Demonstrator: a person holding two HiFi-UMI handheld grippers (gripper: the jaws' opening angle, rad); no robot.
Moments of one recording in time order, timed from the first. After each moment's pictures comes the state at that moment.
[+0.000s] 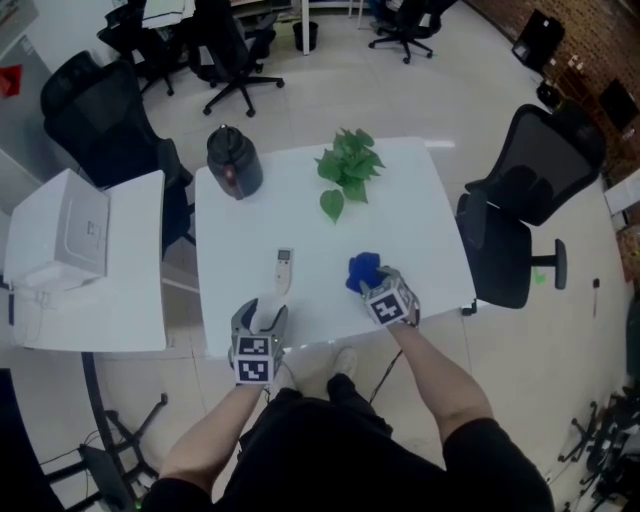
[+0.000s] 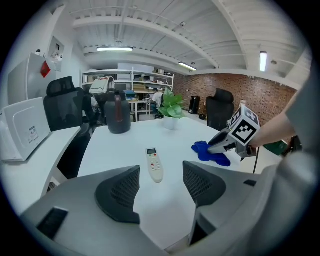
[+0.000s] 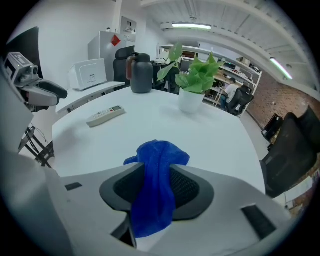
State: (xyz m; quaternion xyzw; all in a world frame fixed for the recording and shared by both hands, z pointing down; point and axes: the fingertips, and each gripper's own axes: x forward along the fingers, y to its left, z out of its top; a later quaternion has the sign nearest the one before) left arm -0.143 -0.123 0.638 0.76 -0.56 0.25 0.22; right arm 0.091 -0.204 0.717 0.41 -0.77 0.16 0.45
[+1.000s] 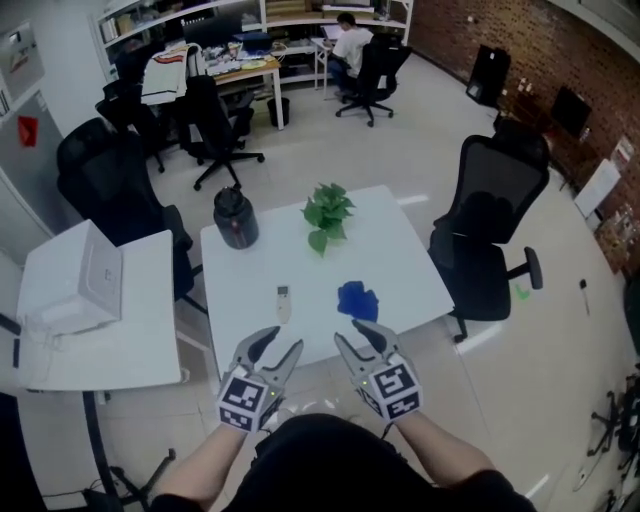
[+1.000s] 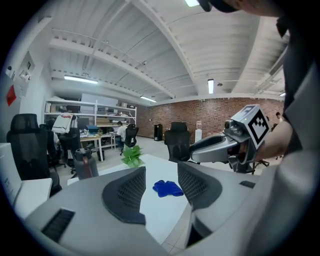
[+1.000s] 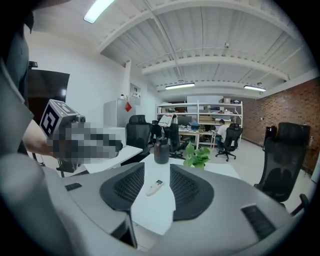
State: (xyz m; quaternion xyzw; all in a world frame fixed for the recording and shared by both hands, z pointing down) left arm -0.091 -0.037 0.444 0.91 -0.40 0.13 0.06; right arm 0.007 -0.035 0.444 0.46 -0.87 0.08 0.16
